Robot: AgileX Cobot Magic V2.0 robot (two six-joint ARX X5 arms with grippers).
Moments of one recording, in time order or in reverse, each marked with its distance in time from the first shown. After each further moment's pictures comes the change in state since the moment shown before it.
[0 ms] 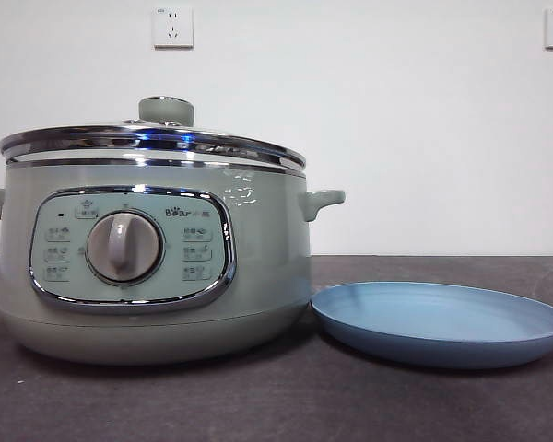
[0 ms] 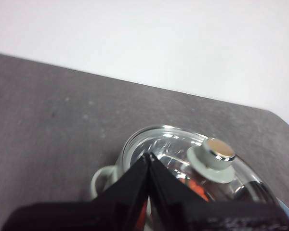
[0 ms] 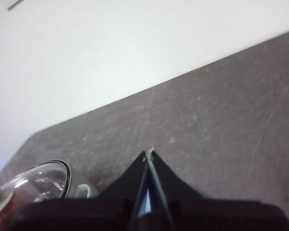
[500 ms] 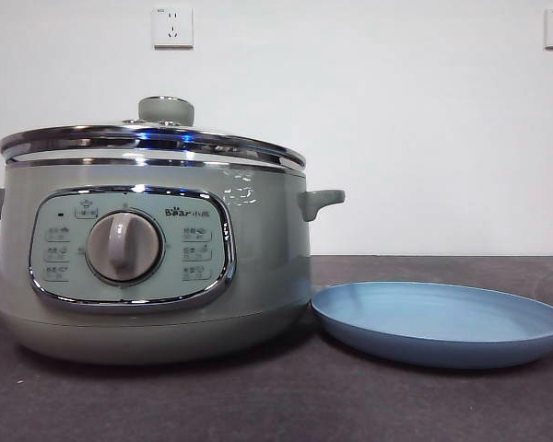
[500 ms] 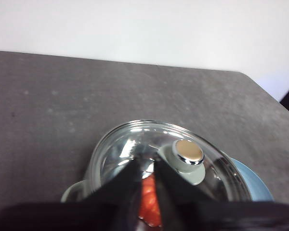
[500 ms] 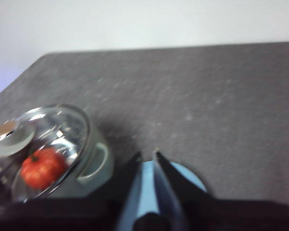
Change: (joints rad) left arm 0.000 0.313 0.279 -0.125 0.164 0.117; right arm 0.000 0.346 0.418 -0.314 -0.209 -0.330
